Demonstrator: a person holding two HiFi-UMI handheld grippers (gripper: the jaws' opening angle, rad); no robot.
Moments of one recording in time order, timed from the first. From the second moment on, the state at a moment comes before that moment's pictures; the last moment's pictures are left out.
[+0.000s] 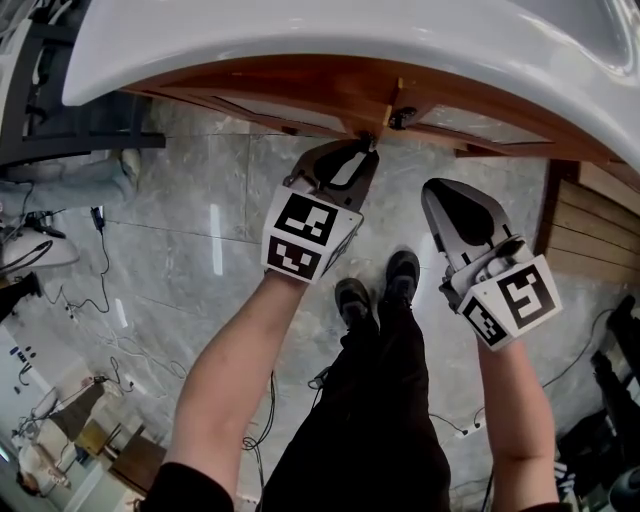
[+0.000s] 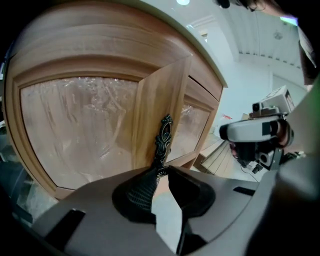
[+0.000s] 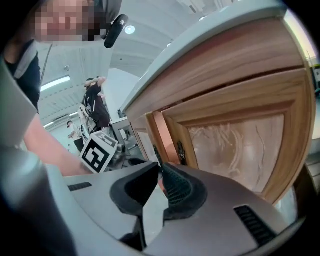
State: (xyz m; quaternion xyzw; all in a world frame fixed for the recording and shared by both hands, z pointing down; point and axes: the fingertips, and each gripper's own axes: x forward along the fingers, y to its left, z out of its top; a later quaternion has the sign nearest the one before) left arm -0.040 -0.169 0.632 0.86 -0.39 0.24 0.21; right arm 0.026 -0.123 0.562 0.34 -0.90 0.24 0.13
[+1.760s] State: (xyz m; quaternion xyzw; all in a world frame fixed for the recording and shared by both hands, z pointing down) left arm -0.140 -0.040 0.635 0.86 -0.39 0.27 0.21; right arm -0.132 -0.037 0.537 0.15 -0.96 0.19 0.17
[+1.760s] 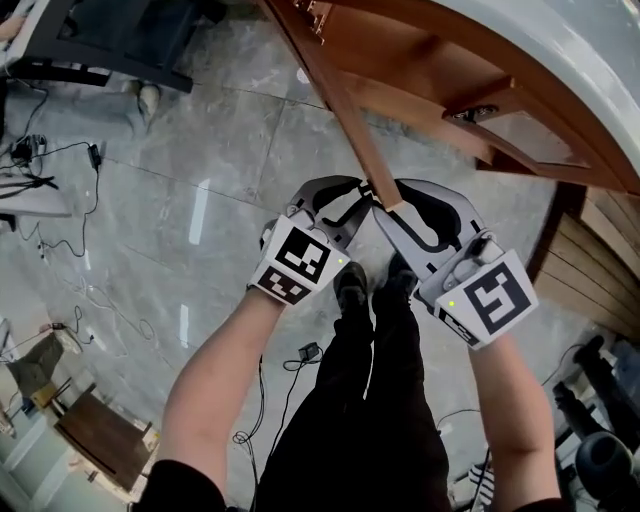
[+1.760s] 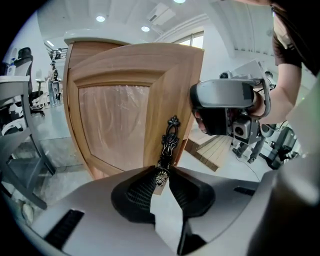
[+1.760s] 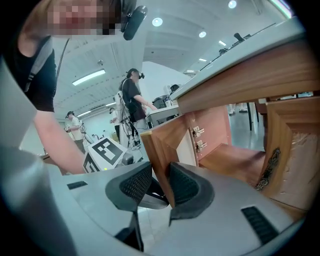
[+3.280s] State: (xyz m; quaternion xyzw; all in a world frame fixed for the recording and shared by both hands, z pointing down) left arm -0.317 0.034 0.624 0.76 -0.55 0.23 0.26; right arm -0.226 0.011 0.553 0.10 -0.94 0.24 0.20
